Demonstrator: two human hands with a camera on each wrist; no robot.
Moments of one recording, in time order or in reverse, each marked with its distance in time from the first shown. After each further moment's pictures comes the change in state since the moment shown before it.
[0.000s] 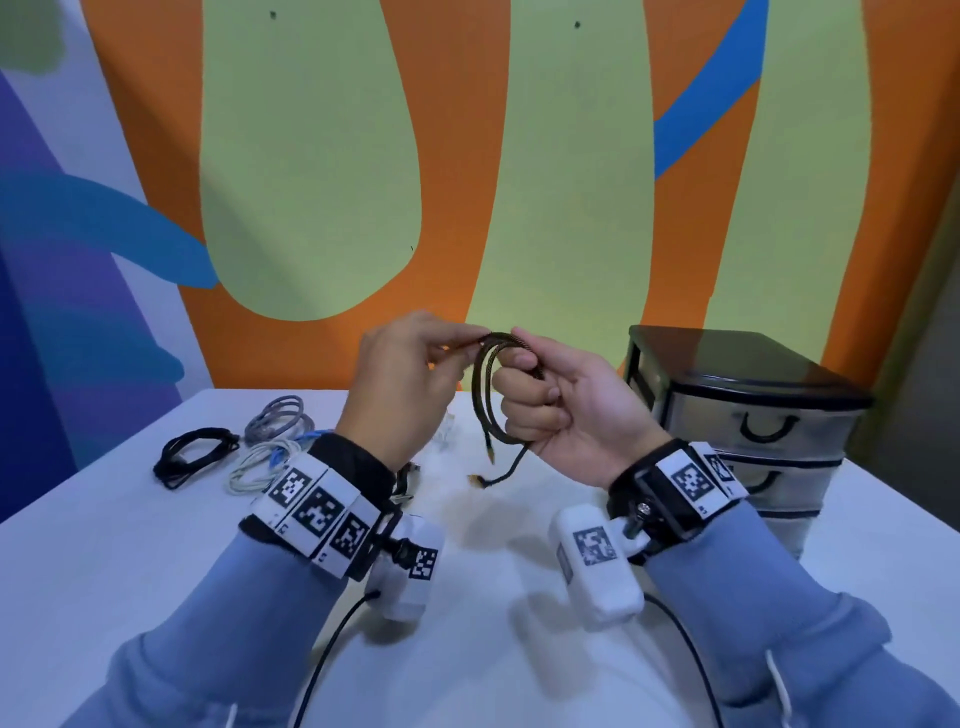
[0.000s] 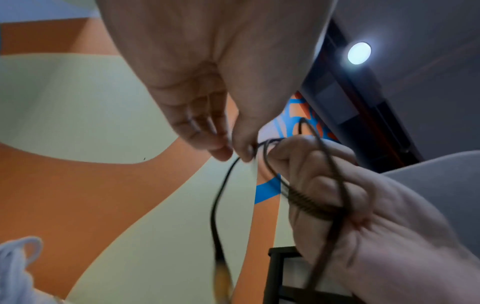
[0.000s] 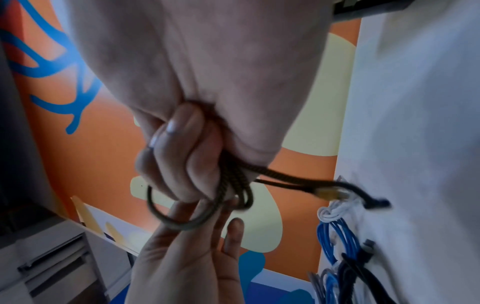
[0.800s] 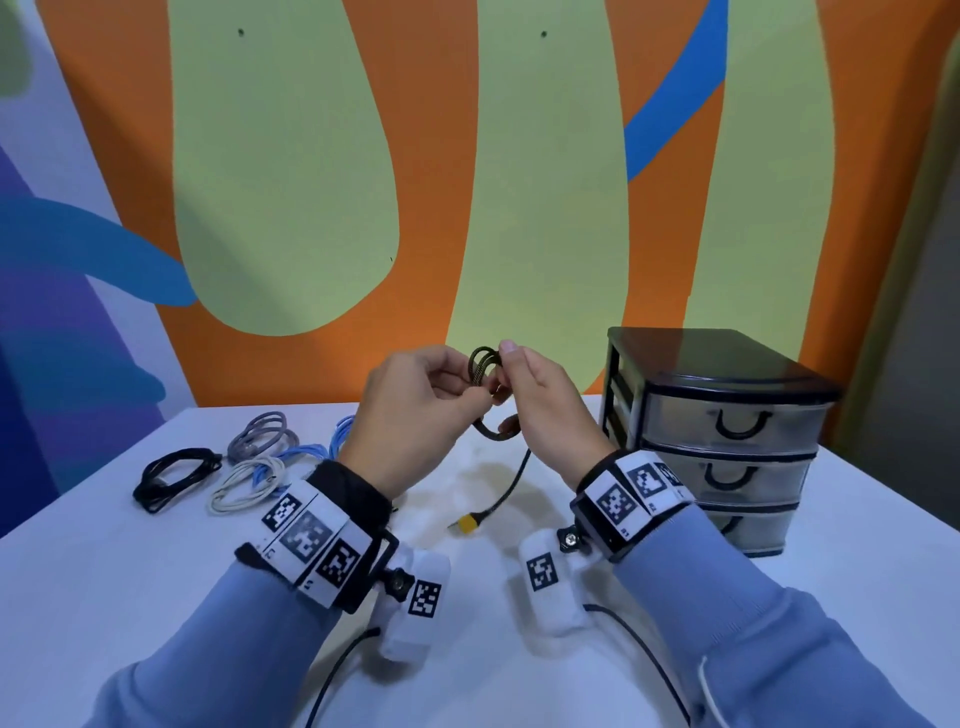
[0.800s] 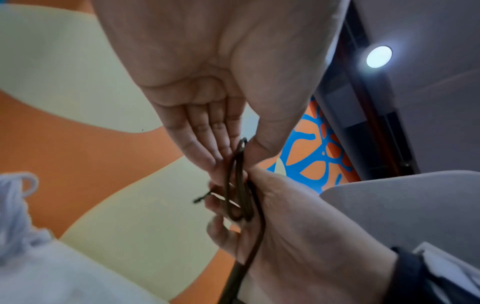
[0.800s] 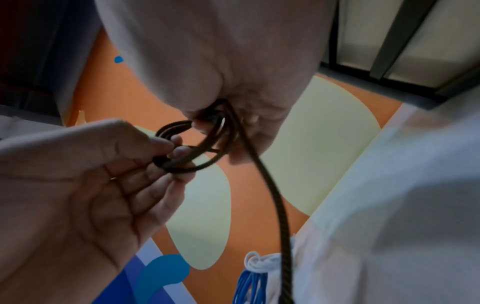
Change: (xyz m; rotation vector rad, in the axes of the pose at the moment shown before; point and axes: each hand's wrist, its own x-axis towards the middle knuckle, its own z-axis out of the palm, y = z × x) left_hand -0.016 0.031 0.011 -0.234 -0.171 -0.290; right_hand 0.020 0.021 -0.022 -0.942 0.679 -0.367
